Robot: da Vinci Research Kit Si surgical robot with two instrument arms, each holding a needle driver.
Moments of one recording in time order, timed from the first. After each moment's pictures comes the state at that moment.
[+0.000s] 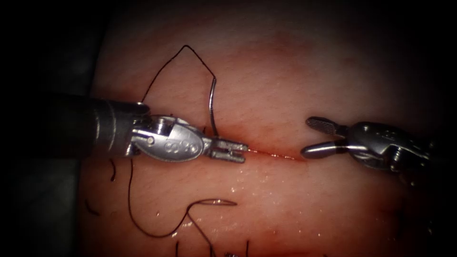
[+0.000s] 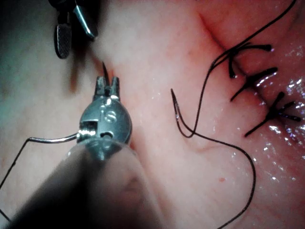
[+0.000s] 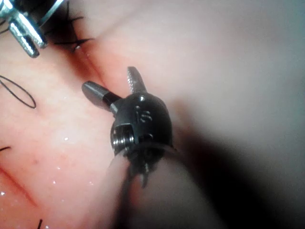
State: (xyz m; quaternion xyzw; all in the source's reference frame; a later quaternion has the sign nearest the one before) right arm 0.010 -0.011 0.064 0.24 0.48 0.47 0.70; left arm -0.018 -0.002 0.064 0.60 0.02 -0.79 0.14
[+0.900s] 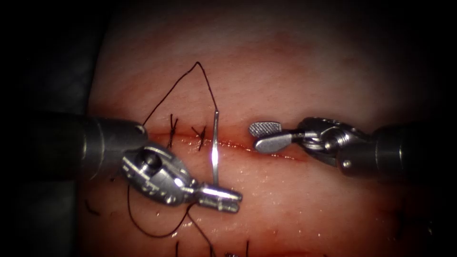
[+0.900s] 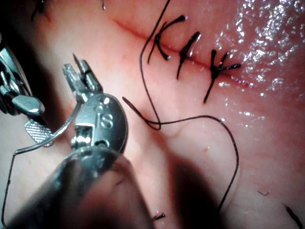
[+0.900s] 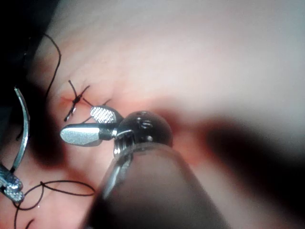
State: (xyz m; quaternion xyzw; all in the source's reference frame) right arm 0.018 -0.012 0.064 0.42 0.55 0.55 0.47; left arm -0.017 -0.006 0.060 0.72 -0.08 -0.66 0.21
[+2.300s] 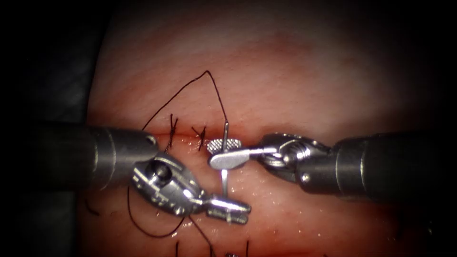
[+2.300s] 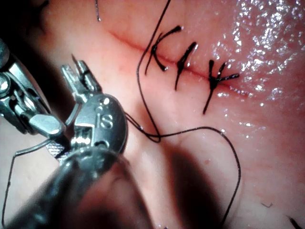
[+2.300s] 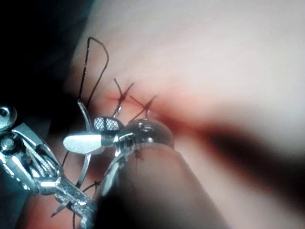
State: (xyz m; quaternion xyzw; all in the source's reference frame) right arm 0.024 -0.014 0.061 0.44 0.51 0.58 0.45; left arm -0.019 -0.008 0.060 0.71 -0.09 -0.66 0.22
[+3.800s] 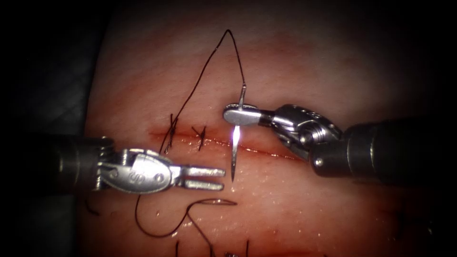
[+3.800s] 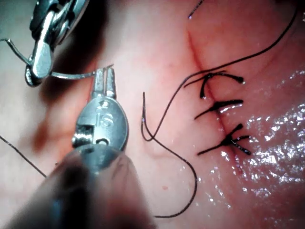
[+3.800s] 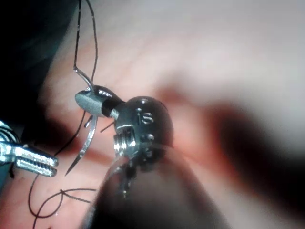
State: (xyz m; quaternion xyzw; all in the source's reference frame) right arm 0.021 -0.008 0.064 0.19 0.59 0.56 0.55; left arm -0.015 -0.004 0.063 0.62 0.04 -0.79 -0.04
